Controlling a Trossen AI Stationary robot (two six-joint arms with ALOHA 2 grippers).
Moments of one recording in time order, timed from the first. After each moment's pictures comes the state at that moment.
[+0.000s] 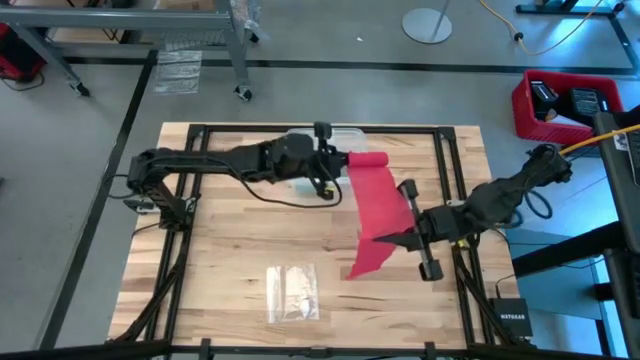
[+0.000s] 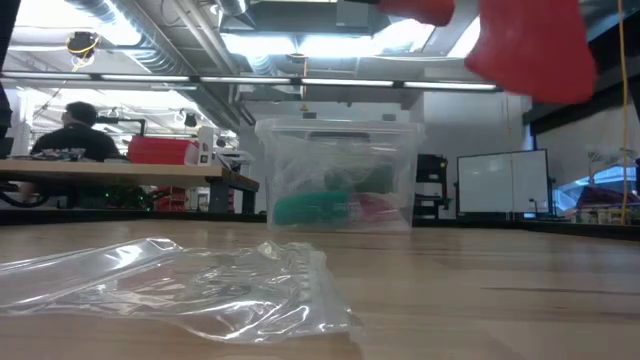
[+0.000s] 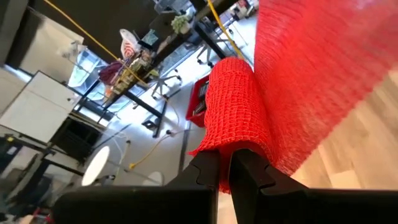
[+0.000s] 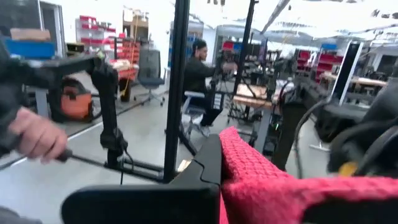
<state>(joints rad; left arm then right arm) 0.07 1.68 1.59 -0.18 -0.33 0.68 0.57 1.16 1.27 0.00 0.30 -0.13</state>
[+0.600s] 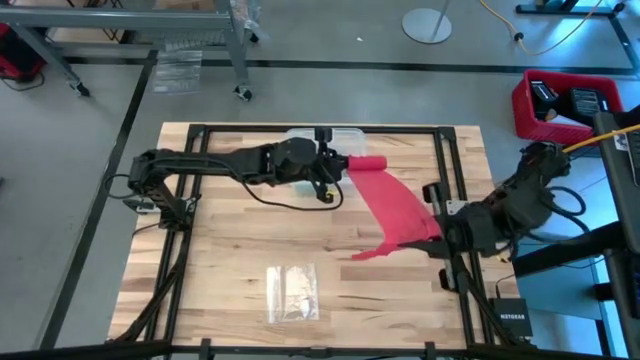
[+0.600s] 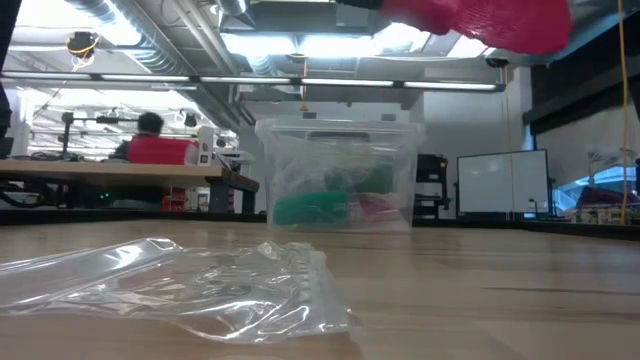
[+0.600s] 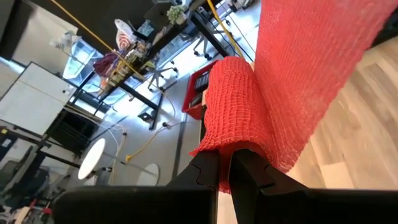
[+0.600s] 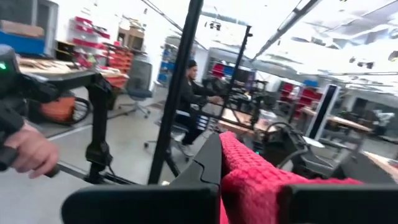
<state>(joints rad) 0.05 1.69 1.59 -0.22 -0.36 0.65 0.75 1.16 1.38 -0.01 0.49 -0.35</state>
